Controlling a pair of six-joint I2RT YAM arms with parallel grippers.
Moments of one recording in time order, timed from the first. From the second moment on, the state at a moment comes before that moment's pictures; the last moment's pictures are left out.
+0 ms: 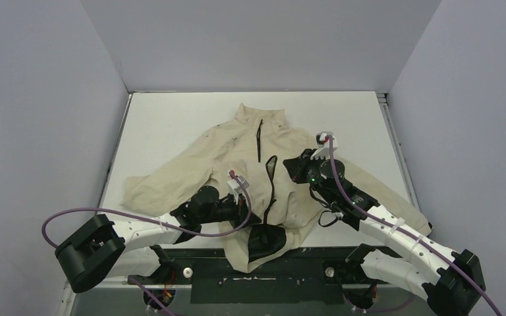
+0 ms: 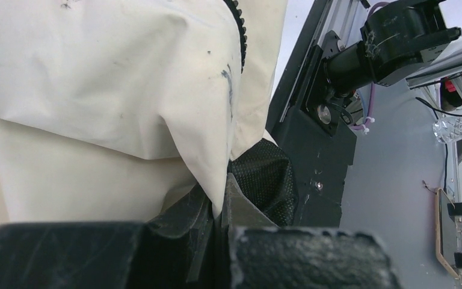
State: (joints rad) left arm -0.89 1.21 0.33 0.55 0.42 -0.53; right arm 0.70 0.94 0.64 0.06 0.16 0.56
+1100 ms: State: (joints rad) left arm -0.89 1.13 0.32 0.55 0.42 -0.60; right arm 0.67 0.83 0.79 -0.38 -0.32 -0.39
